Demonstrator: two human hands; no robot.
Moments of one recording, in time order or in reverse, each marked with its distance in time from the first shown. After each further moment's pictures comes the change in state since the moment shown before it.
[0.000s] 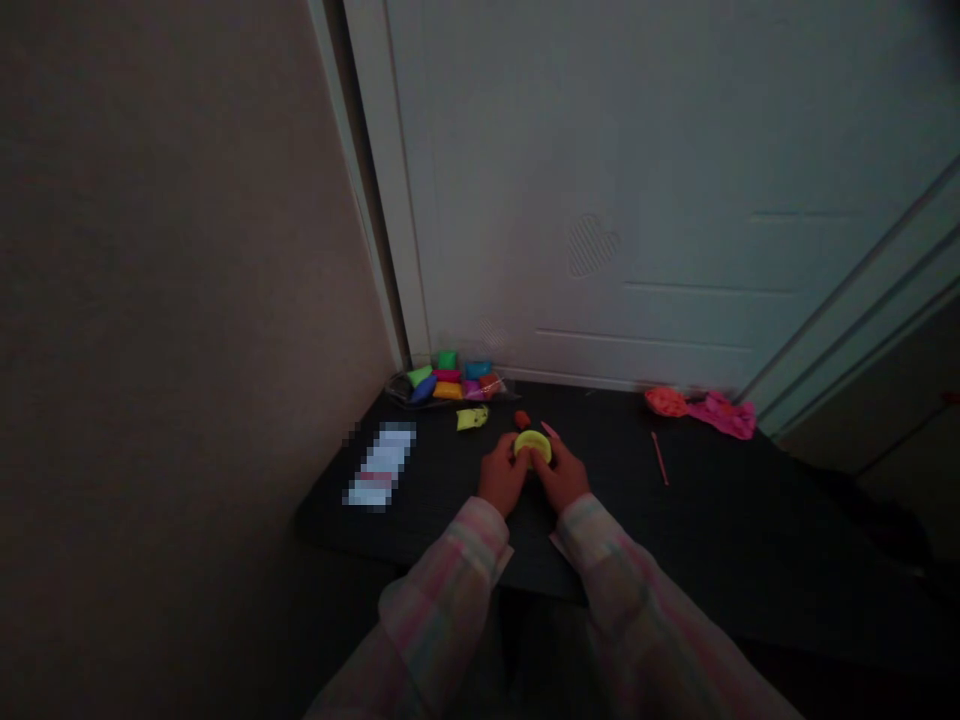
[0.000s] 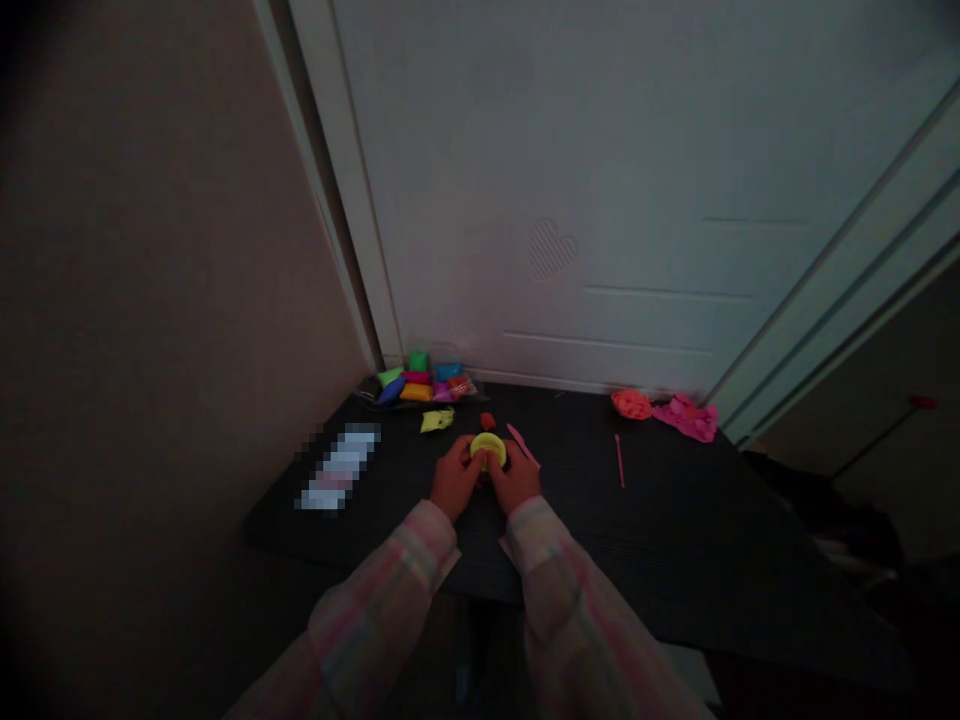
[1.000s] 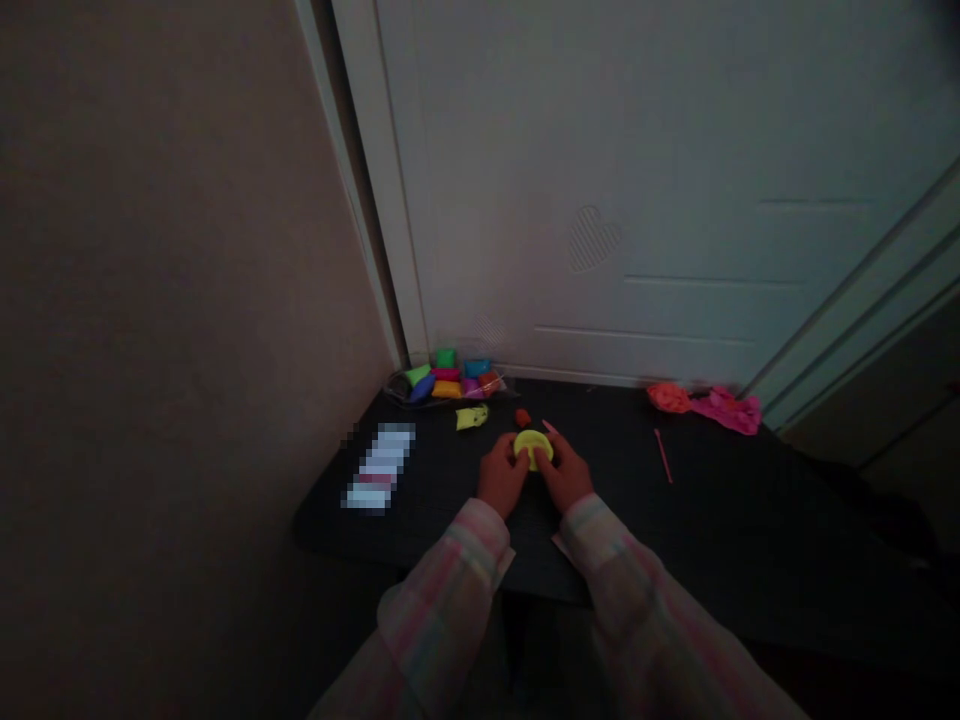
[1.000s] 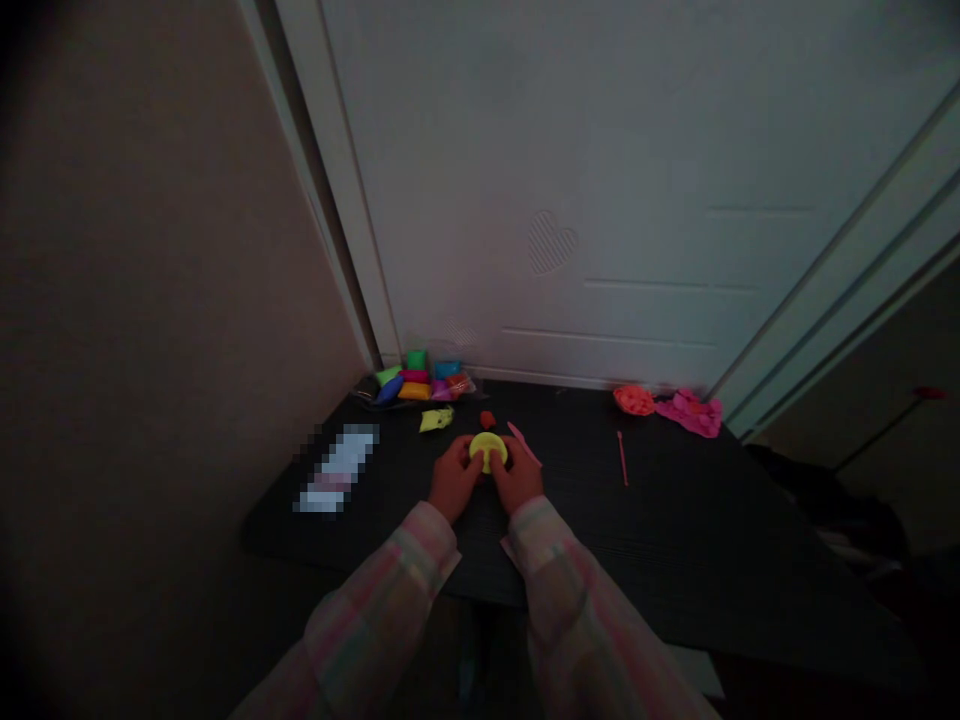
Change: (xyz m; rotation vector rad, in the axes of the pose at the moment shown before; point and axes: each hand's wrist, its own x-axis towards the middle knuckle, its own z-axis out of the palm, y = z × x) left_hand 0.006 -0.013 0.003 -0.002 0.028 0.001; right_hand 0.003 0.005 0.002 0.059 0.007 0.011
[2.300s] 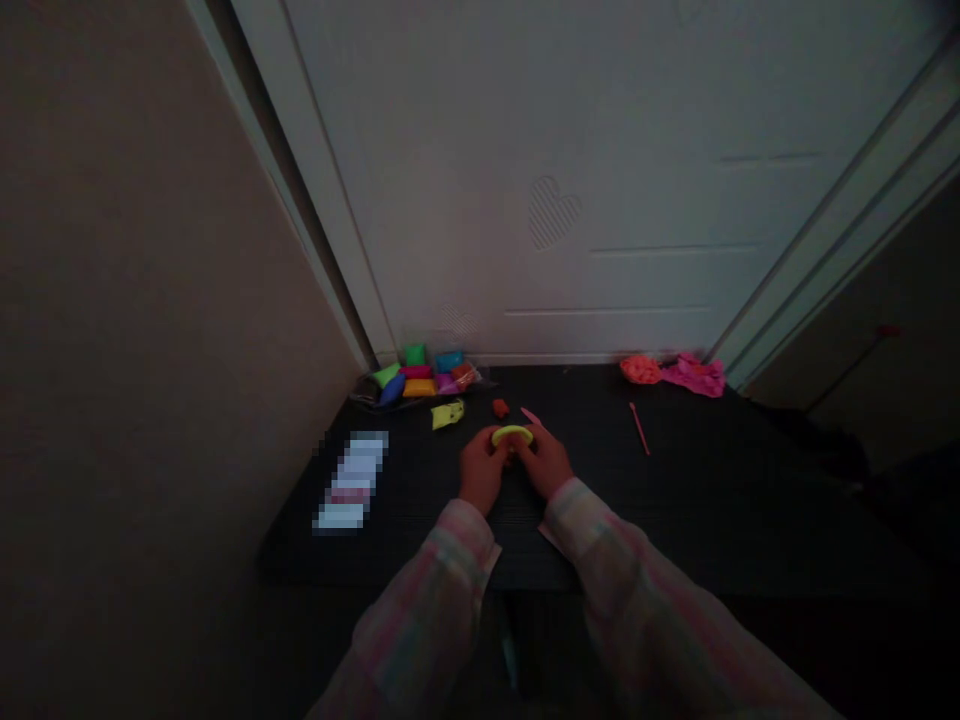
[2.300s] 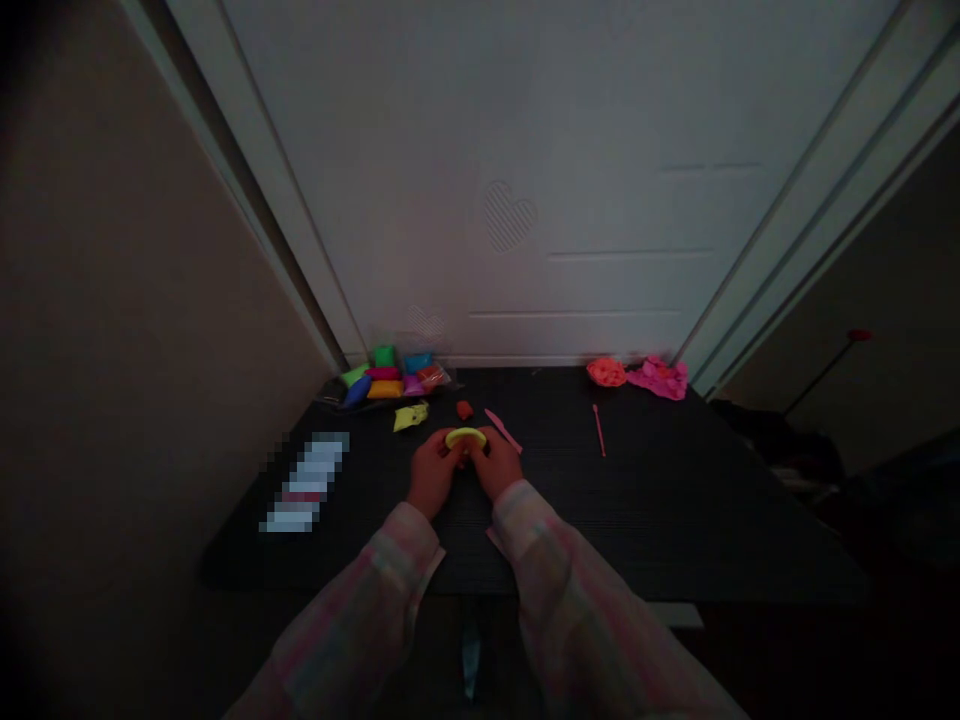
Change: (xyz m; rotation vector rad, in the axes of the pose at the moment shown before) left_hand 0.008 0.009 0.002 -0.224 -0.041 -0.103; right_hand 0.003 -0.002 0.001 0.058 -0.037 0.018
